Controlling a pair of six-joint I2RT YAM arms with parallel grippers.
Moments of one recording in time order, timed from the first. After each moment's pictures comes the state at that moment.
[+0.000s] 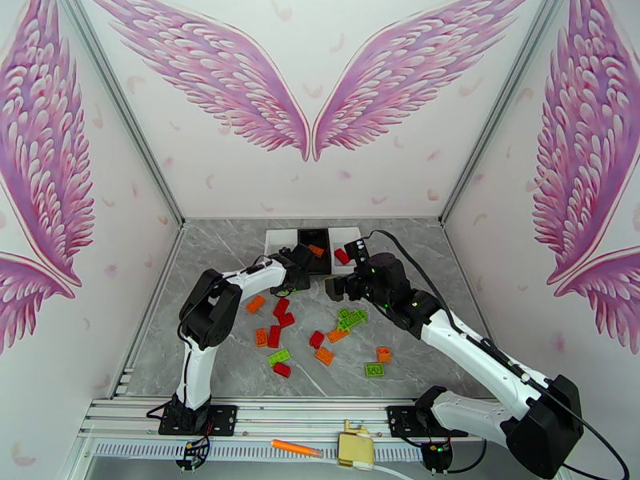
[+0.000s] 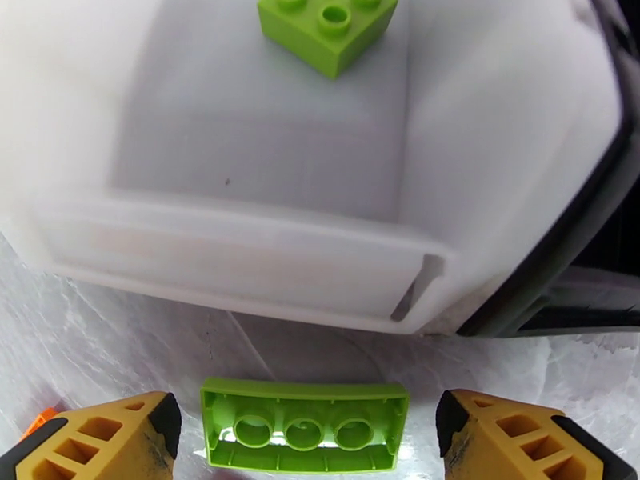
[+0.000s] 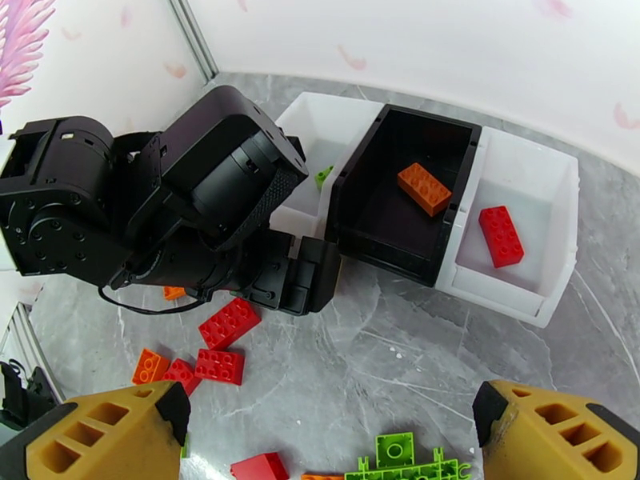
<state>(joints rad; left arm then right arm) -0.62 2.11 1.51 -0.65 -0.27 -0.77 0.57 1.16 0.93 -0.29 -0.06 0.19</state>
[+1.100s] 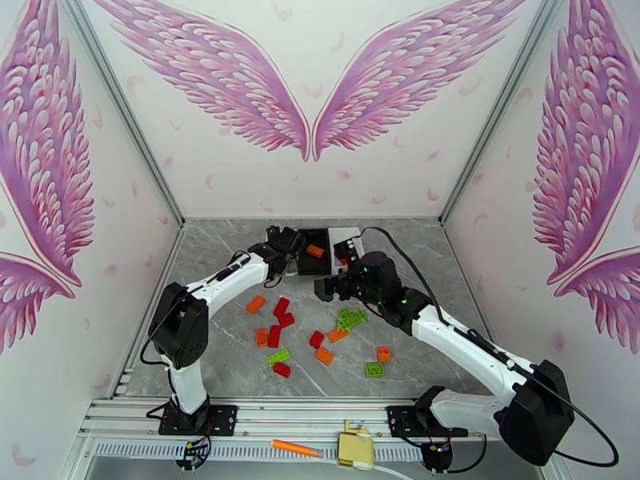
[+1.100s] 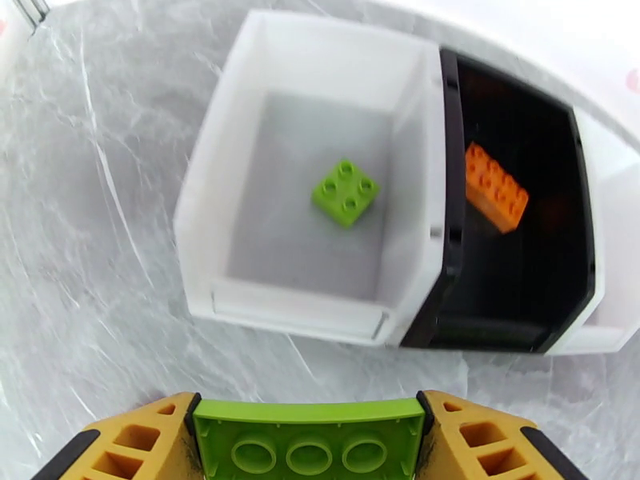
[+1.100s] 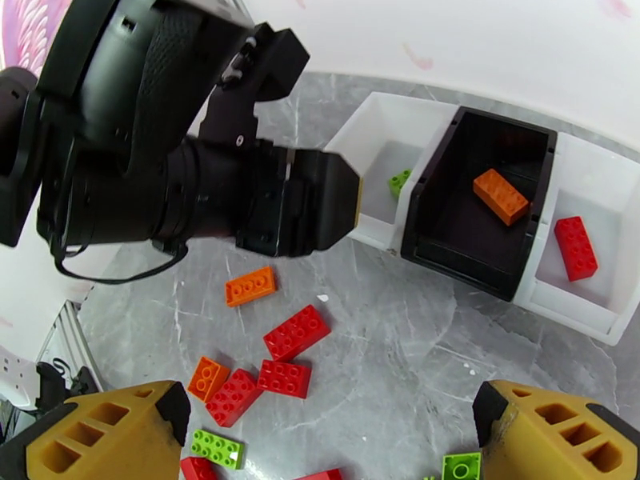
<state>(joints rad) -0.58 1.87 1.53 -0.68 -0.41 -0.71 0.60 1.24 0.93 -0.16 -0.21 0.26</state>
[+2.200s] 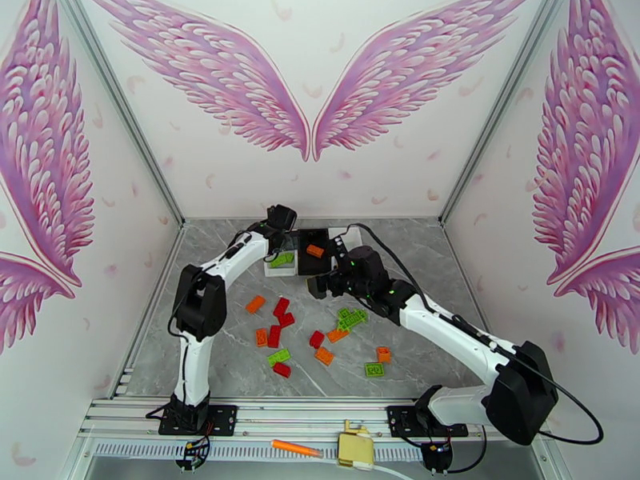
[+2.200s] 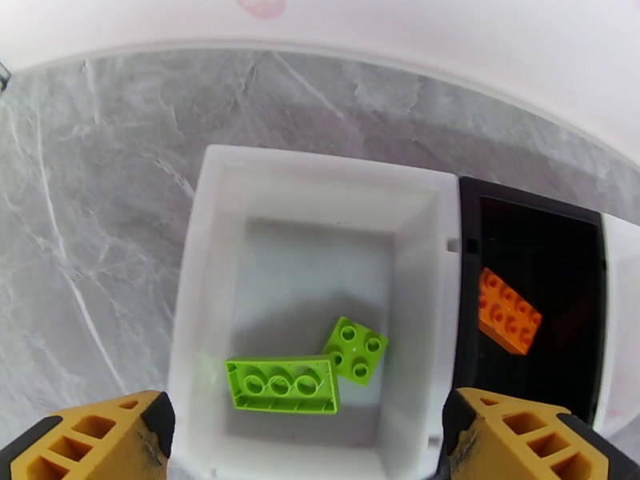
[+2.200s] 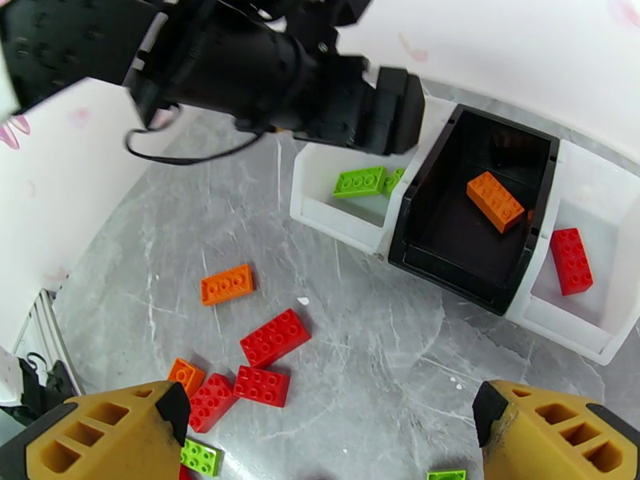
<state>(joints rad) -0.46 2.04 1.78 -0.64 -0.31 -0.53 0.65 1.36 1.04 -0.26 -0.13 0.17</state>
